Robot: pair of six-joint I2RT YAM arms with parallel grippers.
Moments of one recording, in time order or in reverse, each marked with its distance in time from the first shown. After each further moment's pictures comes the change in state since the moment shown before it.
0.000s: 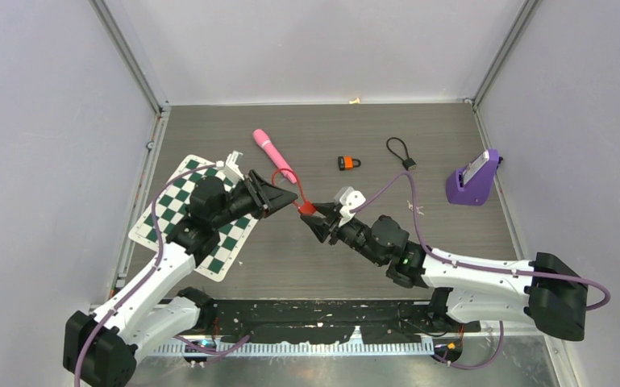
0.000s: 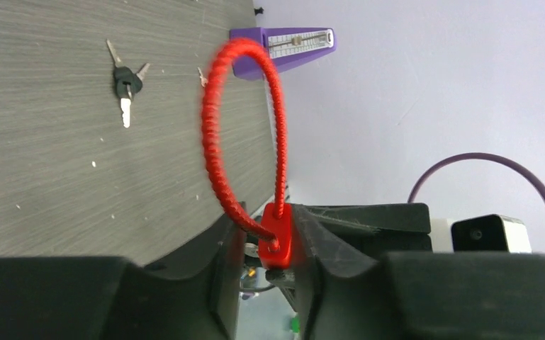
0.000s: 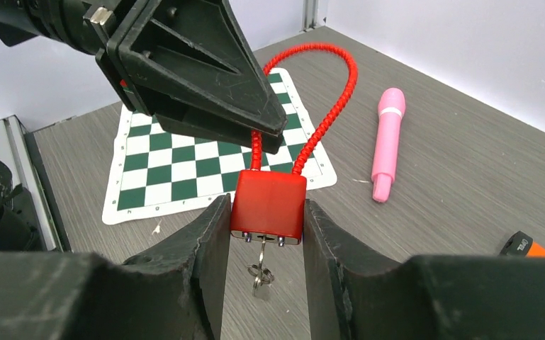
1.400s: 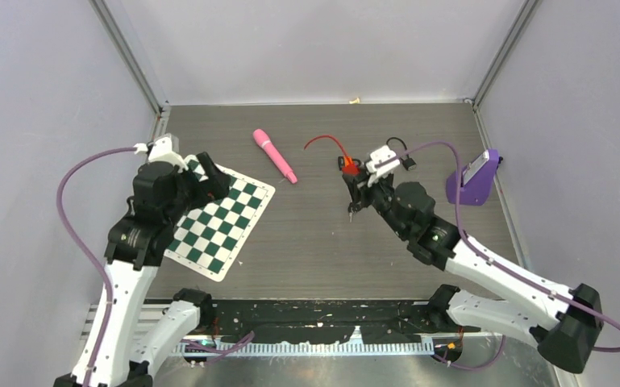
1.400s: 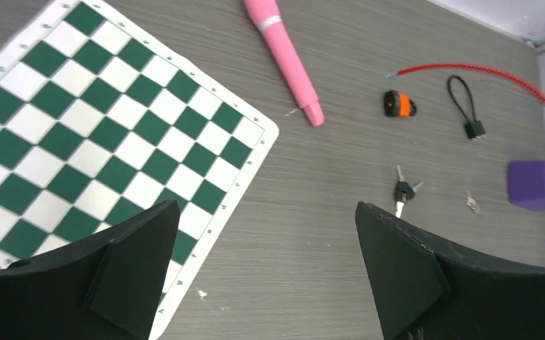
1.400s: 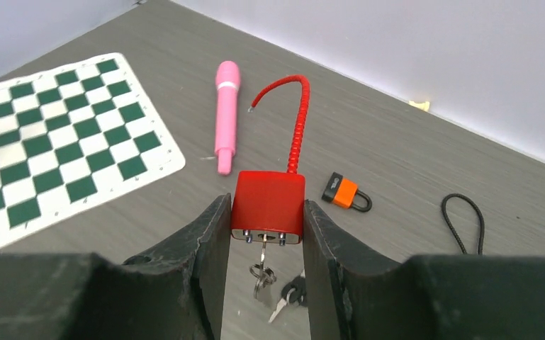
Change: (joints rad) left arm 0.243 -0.077 0.498 -0.850 -0.486 0.645; right arm -0.252 -0.190 0.174 -0.504 0.090 -0.066
